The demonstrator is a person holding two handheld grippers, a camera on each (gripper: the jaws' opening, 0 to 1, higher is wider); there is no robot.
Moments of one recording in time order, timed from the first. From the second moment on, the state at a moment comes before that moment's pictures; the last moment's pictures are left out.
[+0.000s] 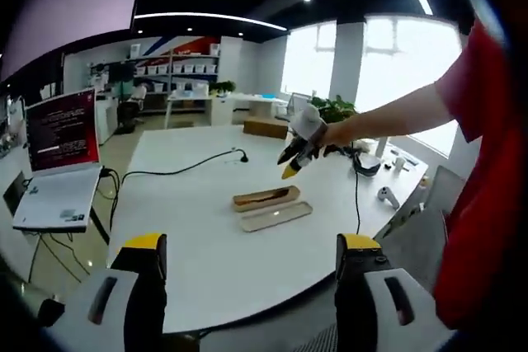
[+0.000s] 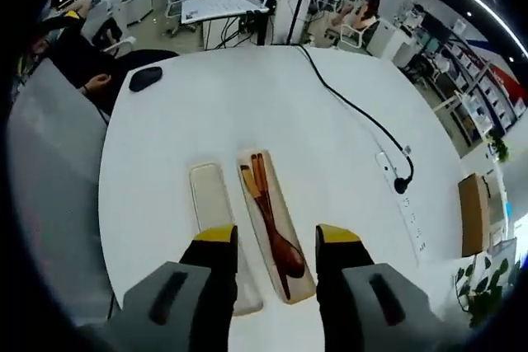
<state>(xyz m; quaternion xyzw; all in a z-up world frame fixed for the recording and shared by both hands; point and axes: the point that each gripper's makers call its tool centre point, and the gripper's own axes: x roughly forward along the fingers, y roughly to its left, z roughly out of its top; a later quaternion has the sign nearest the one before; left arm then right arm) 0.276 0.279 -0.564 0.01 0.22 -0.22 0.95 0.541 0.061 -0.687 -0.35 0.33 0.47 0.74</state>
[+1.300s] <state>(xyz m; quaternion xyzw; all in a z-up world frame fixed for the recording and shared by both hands) 0.353 0.206 -0.609 0.07 0.25 -0.28 0.93 0.460 -0.028 -0.665 -0.16 0.25 0.38 0.88</state>
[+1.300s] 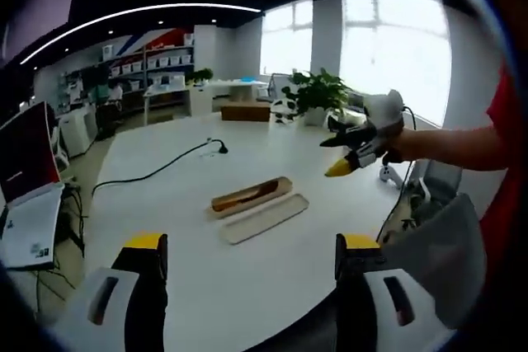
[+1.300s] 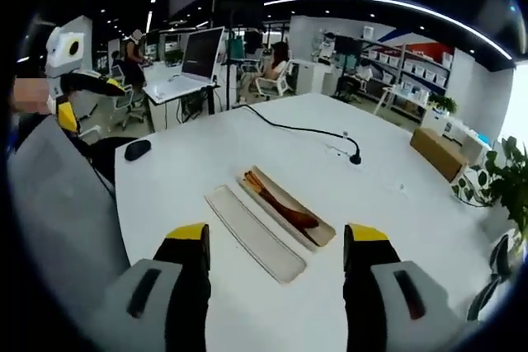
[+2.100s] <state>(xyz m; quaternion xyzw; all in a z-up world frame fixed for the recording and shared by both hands) 0.455 0.169 -0.709 0.10 0.28 -0.37 0.88 0.467 -0.053 -0.723 -0.17 0.31 0.32 0.88</state>
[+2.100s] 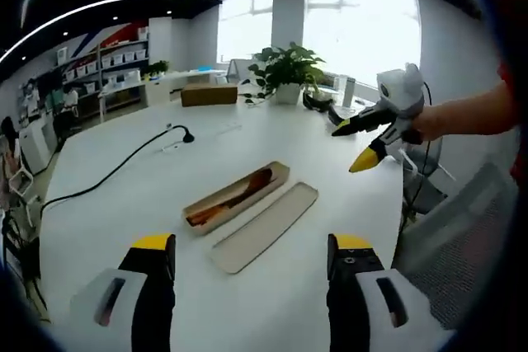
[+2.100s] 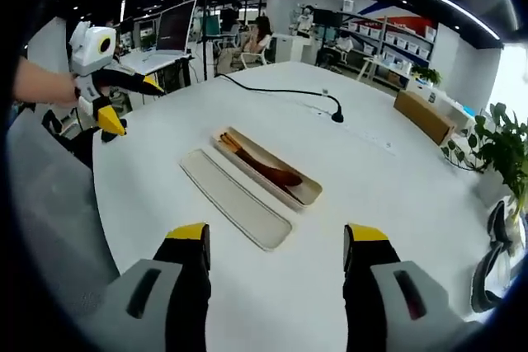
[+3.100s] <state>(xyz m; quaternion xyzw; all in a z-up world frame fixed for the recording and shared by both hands) 0.498 0.157 -0.798 0.16 0.34 -0.36 0.86 0.498 -0.042 -0.811 -0.22 0.37 0.38 0.82</state>
